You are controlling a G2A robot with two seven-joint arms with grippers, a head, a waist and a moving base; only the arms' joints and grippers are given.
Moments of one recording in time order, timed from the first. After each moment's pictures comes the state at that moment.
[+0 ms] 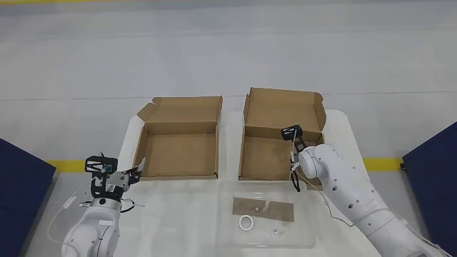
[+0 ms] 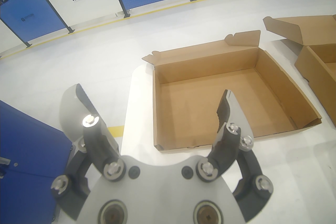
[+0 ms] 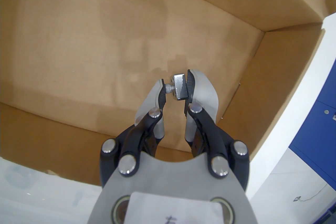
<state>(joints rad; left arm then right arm) 1.73 -1.15 -1.60 -1.80 1.33 0.00 0.00 -0.96 -1.09 0.90 -1.34 -1.08 0.26 1.08</state>
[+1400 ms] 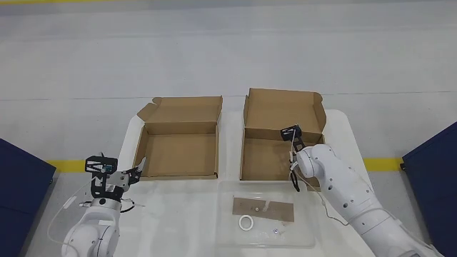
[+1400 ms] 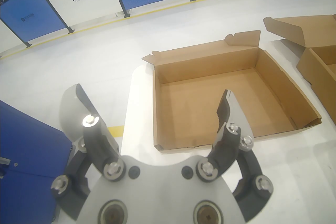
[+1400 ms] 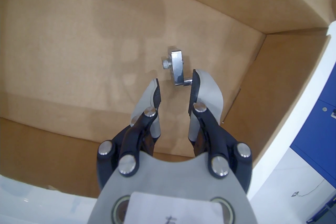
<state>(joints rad) 1.73 -1.15 -1.60 -1.80 1.33 0.00 0.00 -0.97 -1.13 0.94 -1.31 -1.15 0.24 1.10</state>
